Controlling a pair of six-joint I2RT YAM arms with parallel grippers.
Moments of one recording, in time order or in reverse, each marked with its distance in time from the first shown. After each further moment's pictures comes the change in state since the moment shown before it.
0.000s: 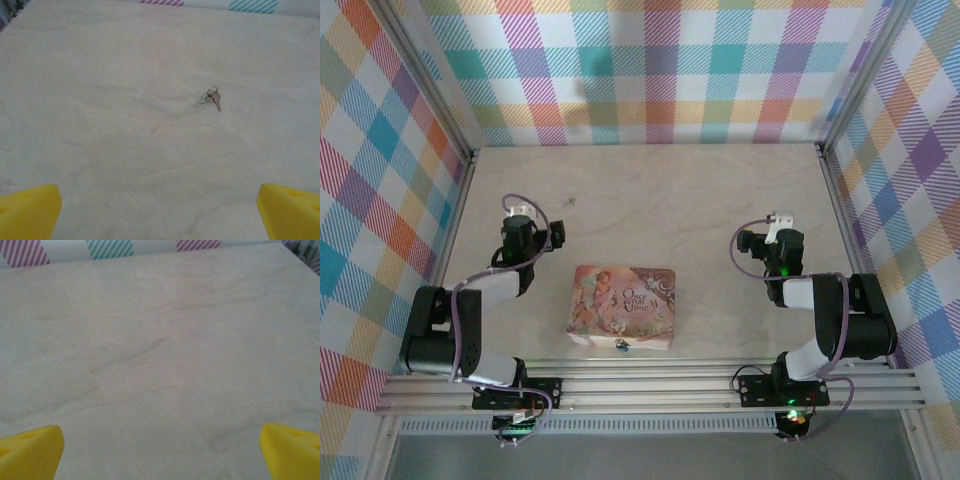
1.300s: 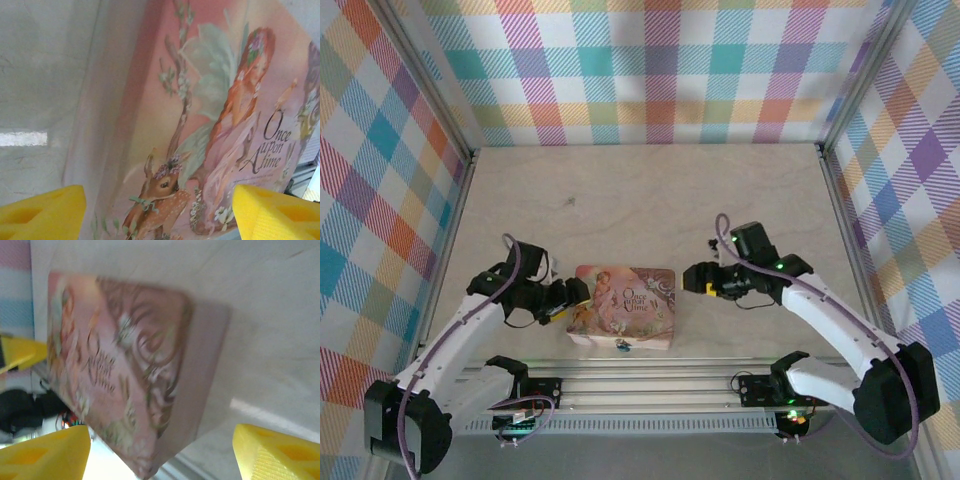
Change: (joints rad) left arm -0.218 -0.463 0.093 -1.213 0.597 -0.558; right arm 0.470 -0.412 0.368 -1.353 -0.591 0.468
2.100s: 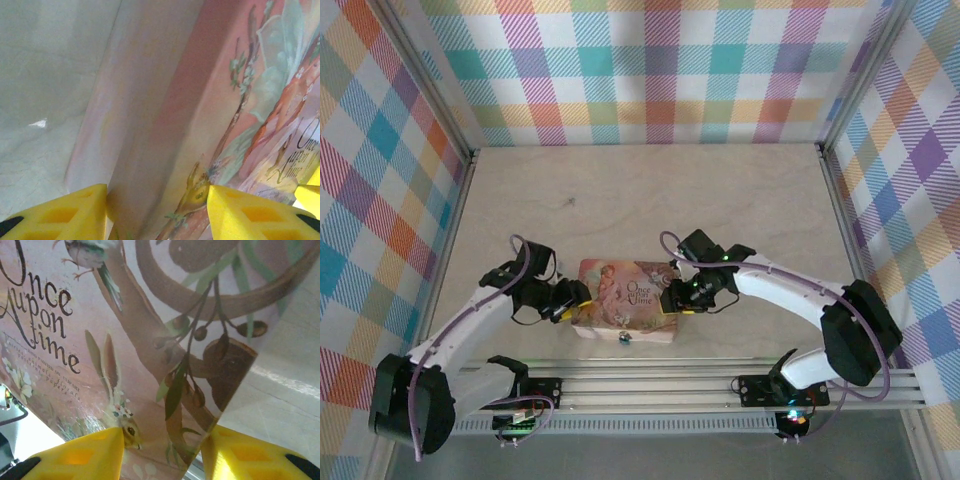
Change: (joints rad) left arm -0.020 0.126 -0.026 0.119 0.024 -0.091; right arm 0.251 0.332 0.136 -0.063 0.119 0.039
